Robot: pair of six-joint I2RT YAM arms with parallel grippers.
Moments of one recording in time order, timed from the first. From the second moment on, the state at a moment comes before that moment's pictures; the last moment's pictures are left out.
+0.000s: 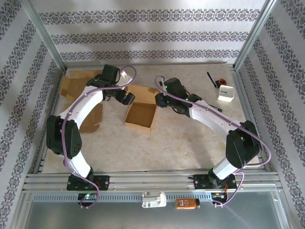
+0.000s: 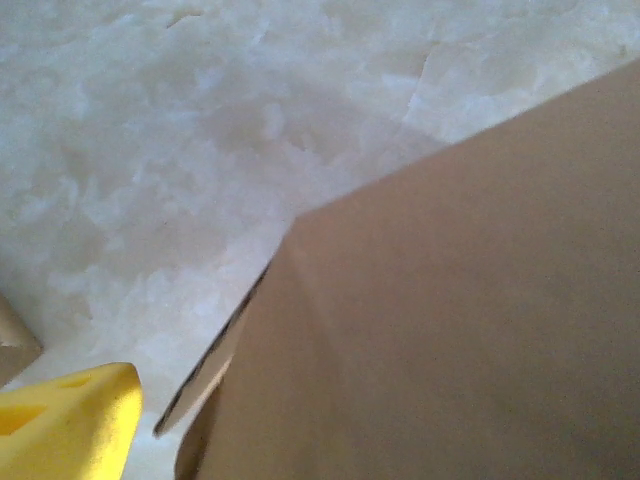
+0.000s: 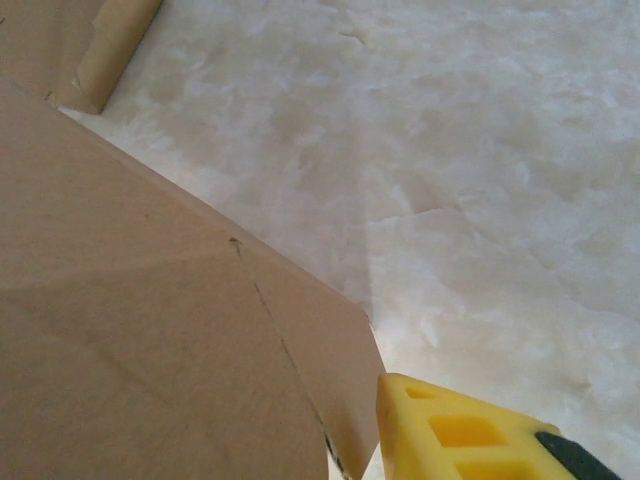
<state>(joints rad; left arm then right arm) -0.26 1.72 1.47 -0.73 0.21 0.32 0.58 1.58 1.22 -0.38 0.00 0.30</state>
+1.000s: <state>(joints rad) -0.26 1.68 1.32 -0.57 0.36 0.01 0.58 1.62 1.30 -0.49 0.03 0.50</state>
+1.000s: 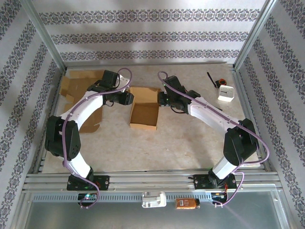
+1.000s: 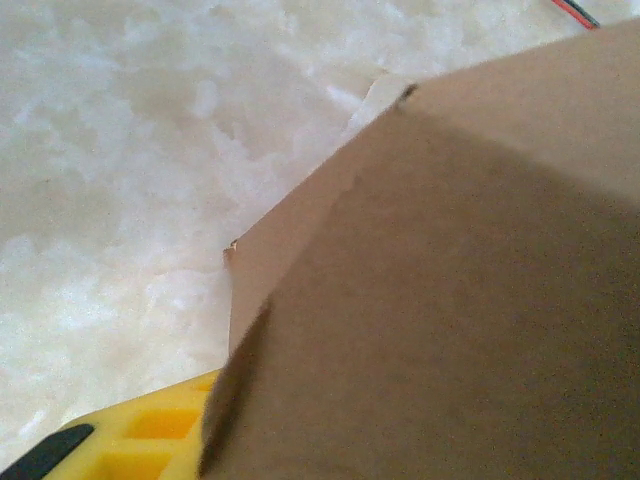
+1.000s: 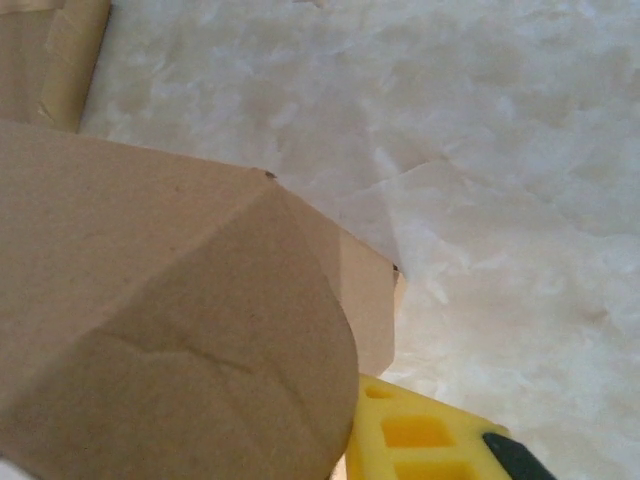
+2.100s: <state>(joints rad) -0.39 1.63 1.07 -0.15 0.21 -0.28 0.65 1.61 1.15 -0.29 0.27 0.40</state>
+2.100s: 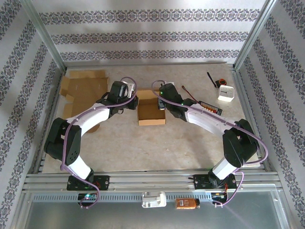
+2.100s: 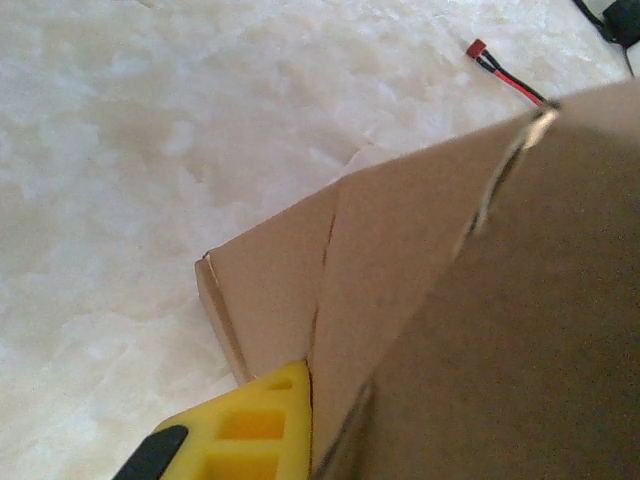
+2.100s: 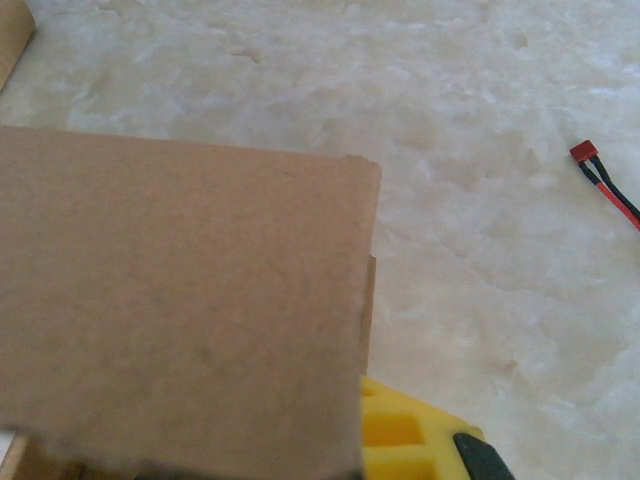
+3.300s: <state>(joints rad) -0.58 1.41 0.76 -0.03 0.16 -0.40 0.77 1.31 0.85 -0.27 0.26 0.47</state>
